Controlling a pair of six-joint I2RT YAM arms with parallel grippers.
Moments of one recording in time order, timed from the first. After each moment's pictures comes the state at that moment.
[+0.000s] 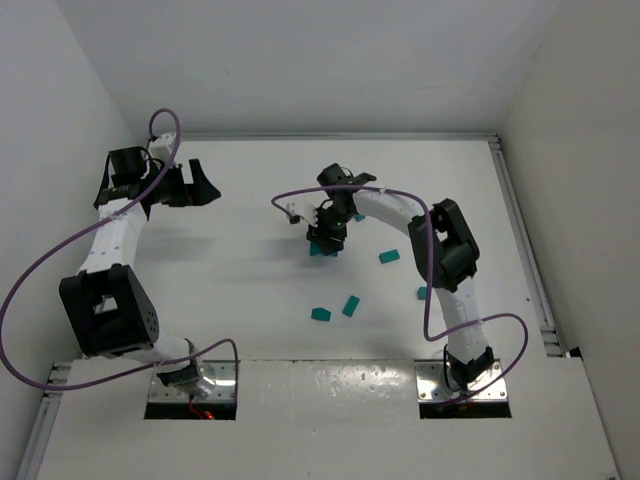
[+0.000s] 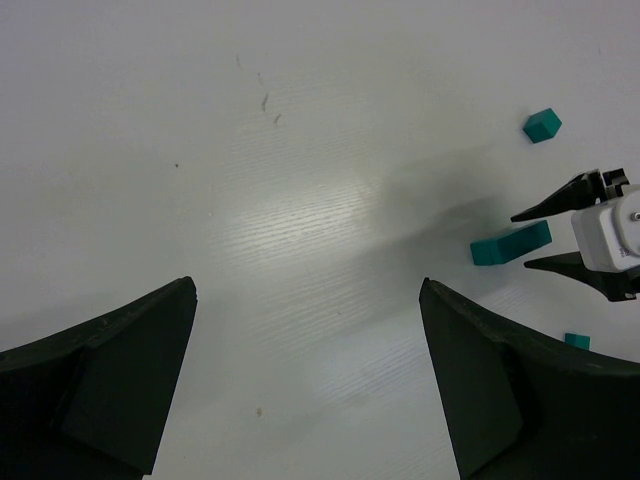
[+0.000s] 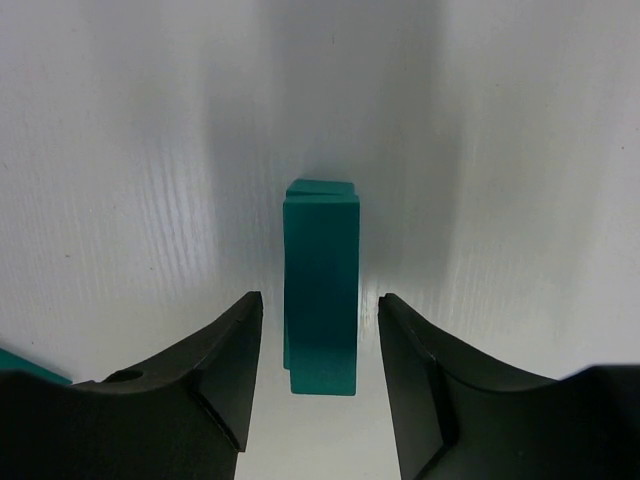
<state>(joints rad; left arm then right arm) 0.27 1.48 1.20 -0.42 0.65 0.05 0.59 2.18 1.64 -0.74 -0.45 -0.90</state>
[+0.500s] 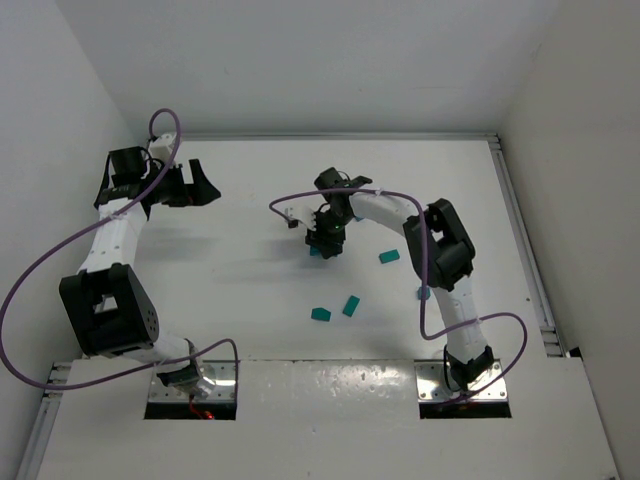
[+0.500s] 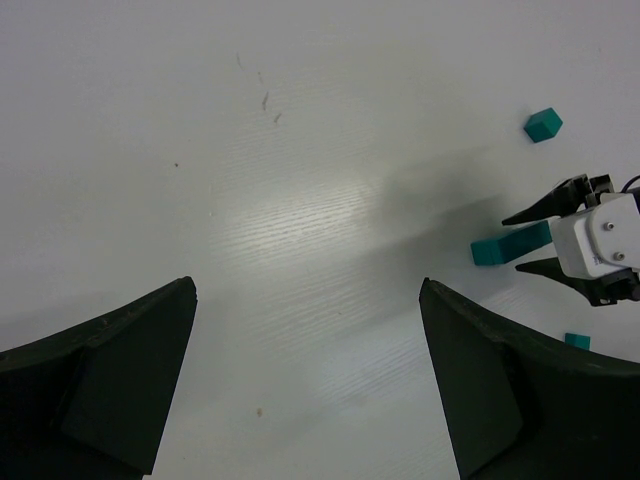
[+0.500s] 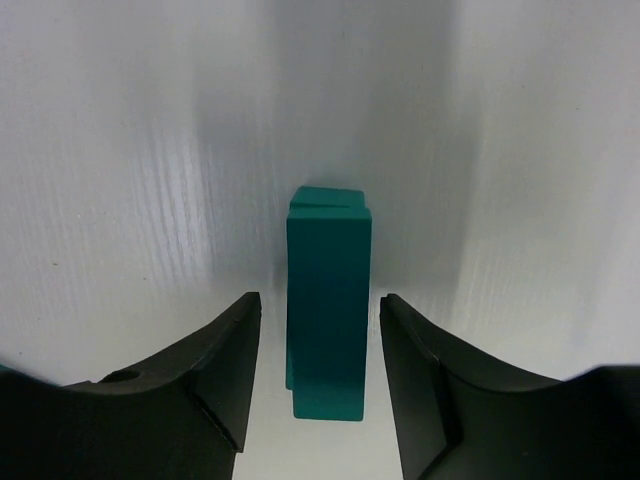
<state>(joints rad) 0.27 1.48 1.20 -0.41 0.65 0.05 0.60 2.21 1.64 -0.74 -0.43 -0.90</state>
